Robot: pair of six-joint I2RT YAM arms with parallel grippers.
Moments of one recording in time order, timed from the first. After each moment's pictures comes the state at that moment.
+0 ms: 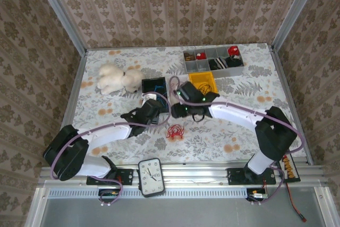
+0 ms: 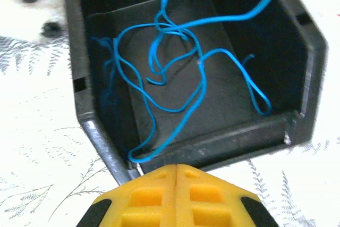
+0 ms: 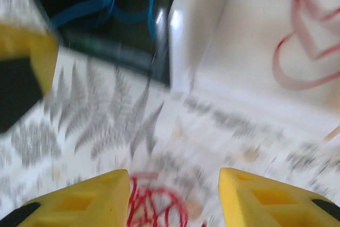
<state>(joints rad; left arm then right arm) -0.84 1.33 0.64 -0.17 -0.42 -0.42 0.77 1.61 1.08 -0.47 -0.07 0.40</state>
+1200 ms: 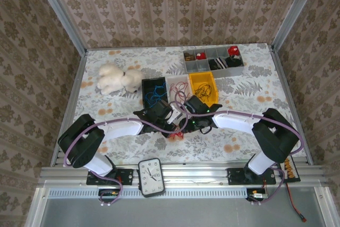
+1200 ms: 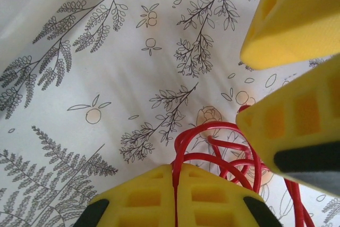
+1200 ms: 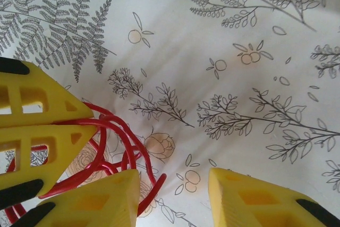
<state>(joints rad) -0.91 1.53 0.74 -0.21 0.15 -0.11 0.75 1.60 0.86 -0.37 -0.16 0.42</state>
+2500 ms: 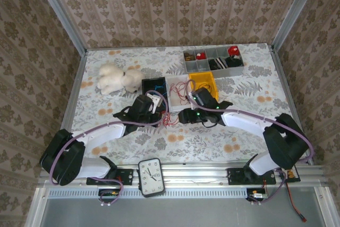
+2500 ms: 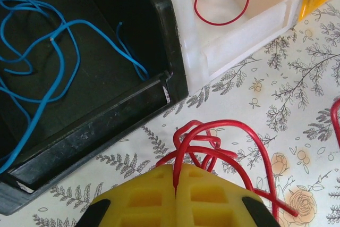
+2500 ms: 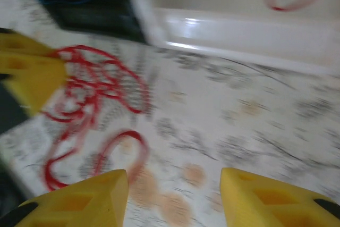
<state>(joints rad) -0.71 1.30 0.61 -0.13 0.09 -0.28 0.66 1.50 0.85 -0.24 -0.31 0.51</state>
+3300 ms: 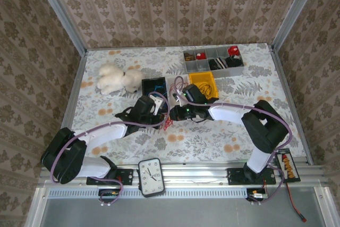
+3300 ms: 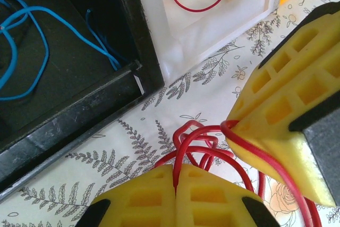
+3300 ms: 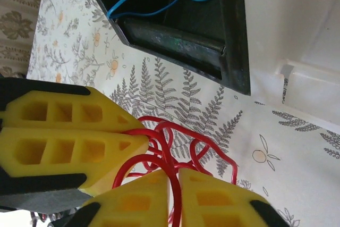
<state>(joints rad) -0.74 1.31 0.61 -0.12 0.13 -0.27 0.67 1.72 0.95 -0.06 -0.49 0.54</state>
